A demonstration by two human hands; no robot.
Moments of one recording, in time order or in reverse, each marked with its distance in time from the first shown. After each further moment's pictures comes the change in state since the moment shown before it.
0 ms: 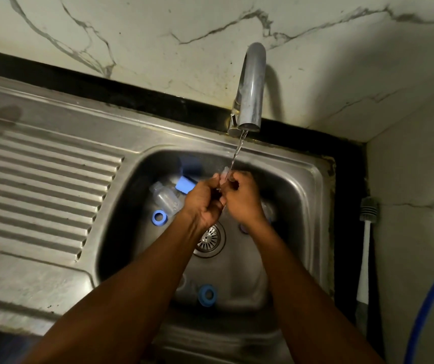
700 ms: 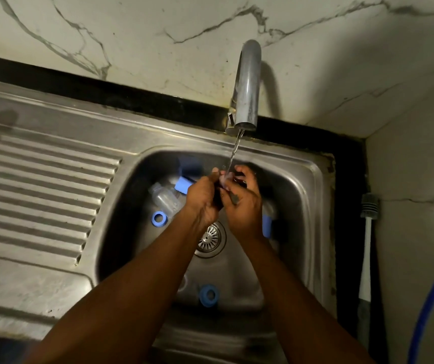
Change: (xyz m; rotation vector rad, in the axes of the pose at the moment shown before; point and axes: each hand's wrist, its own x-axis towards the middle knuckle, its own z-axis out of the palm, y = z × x) left_hand 0.006 0.000 0.005 0.083 0.012 0.011; right_hand -0.021 0.025 0.010 0.239 0.195 -0.297
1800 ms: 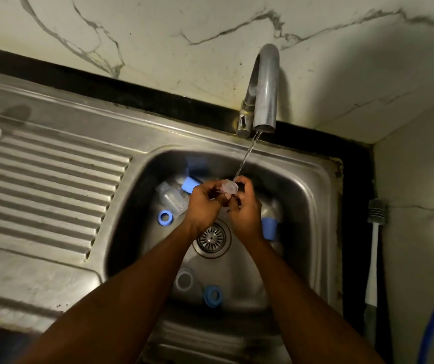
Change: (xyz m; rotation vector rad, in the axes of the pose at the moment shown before) left_hand -0.005 -0.003 -0.048 0.873 -0.076 0.515; right_hand -0.006 0.035 0.017 -0.035 -0.091 0.252
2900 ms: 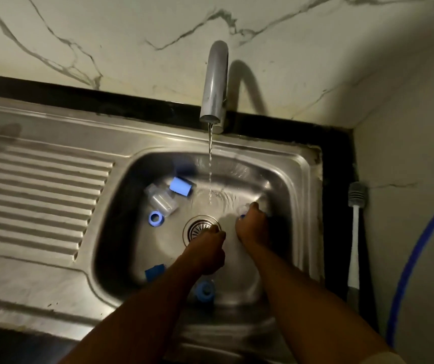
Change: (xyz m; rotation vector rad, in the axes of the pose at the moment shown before) left_hand -0.058 -0.047 0.037 1.193 -0.489 -0.014; right_hand -0.007 0.048 -0.045 -0.645 -0.001 0.403
